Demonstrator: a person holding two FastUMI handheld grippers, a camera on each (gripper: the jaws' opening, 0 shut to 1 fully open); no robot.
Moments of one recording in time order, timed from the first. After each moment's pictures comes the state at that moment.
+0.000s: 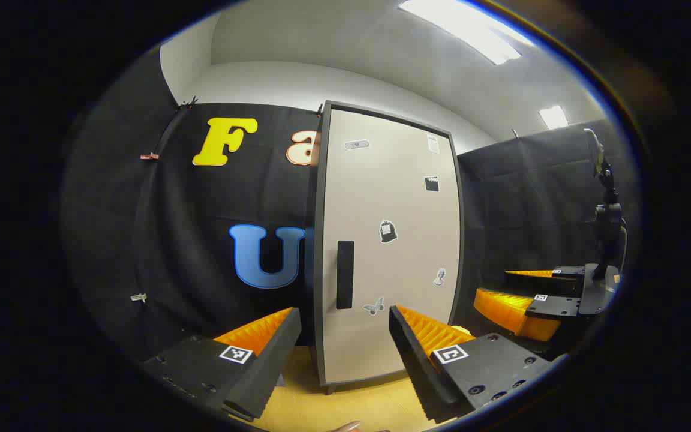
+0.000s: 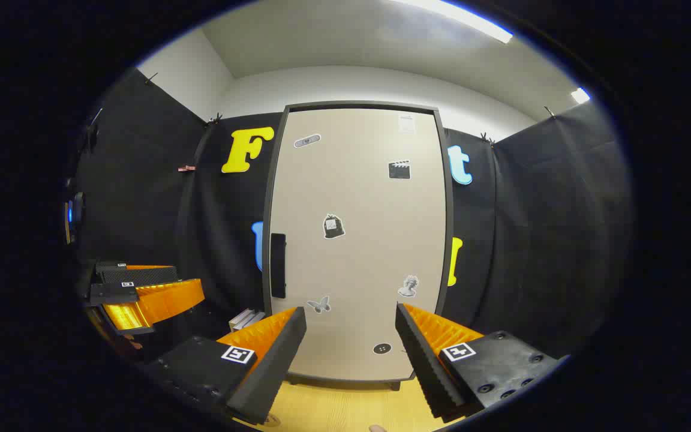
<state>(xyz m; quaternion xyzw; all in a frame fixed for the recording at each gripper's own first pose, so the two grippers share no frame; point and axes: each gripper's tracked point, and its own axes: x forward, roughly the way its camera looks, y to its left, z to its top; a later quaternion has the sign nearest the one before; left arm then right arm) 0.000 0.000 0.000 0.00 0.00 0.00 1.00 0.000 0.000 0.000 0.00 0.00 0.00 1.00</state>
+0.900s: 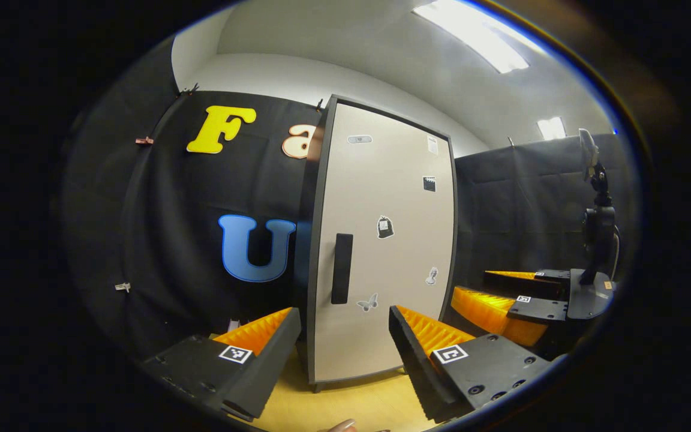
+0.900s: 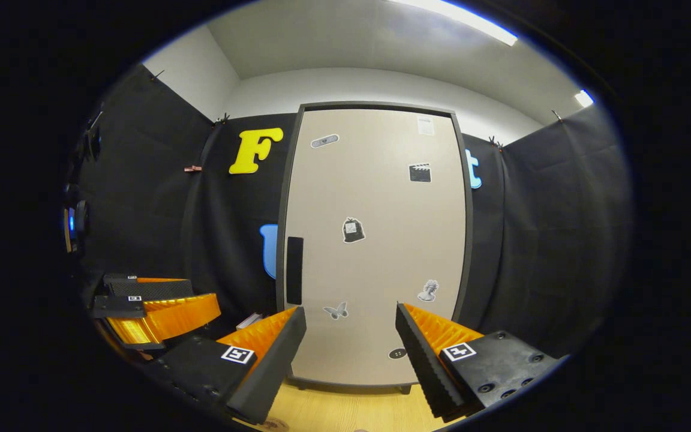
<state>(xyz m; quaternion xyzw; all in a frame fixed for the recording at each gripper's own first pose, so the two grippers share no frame) 0.001 0.012 -0.011 -0.02 0.00 -0.02 1.00 0.008 0.040 0.000 0.00 -0.01 0.03 1.00</state>
